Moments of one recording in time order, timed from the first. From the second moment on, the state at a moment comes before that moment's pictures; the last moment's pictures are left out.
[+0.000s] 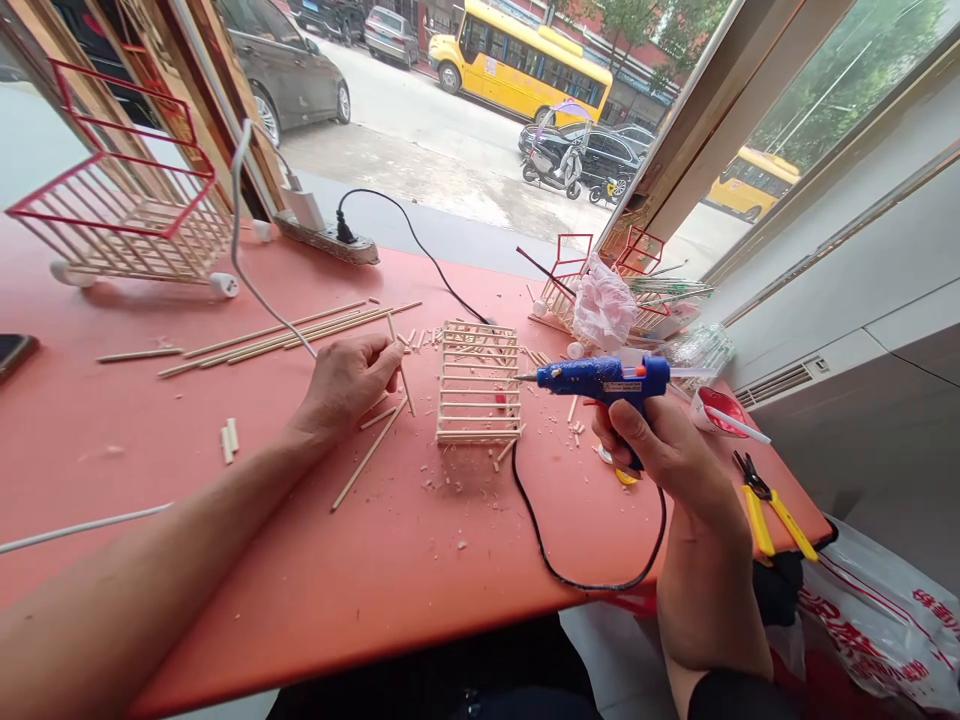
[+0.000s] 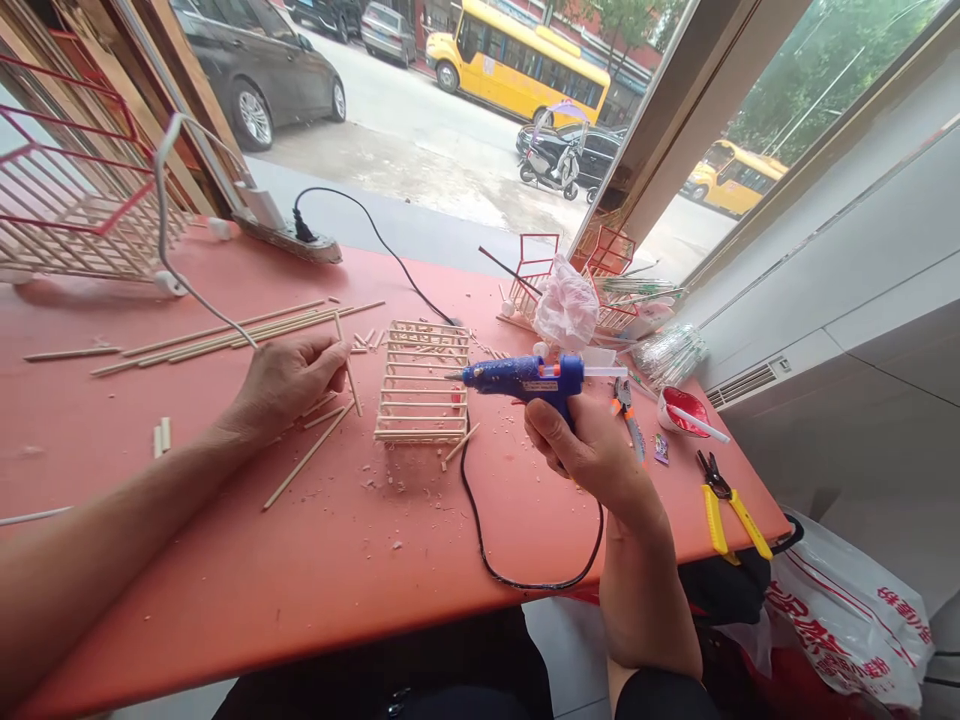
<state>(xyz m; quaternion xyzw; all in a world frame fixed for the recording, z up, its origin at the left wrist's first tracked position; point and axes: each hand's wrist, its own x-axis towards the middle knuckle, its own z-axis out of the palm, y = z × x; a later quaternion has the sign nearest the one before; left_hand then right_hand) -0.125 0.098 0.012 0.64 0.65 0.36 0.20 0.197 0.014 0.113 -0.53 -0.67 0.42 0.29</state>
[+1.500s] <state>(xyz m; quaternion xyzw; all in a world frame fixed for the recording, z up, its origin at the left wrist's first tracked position) -0.128 0.100 0.011 0.65 0.64 0.34 0.21 0.179 -0.032 0.091 -0.55 -0.80 0.09 0.22</state>
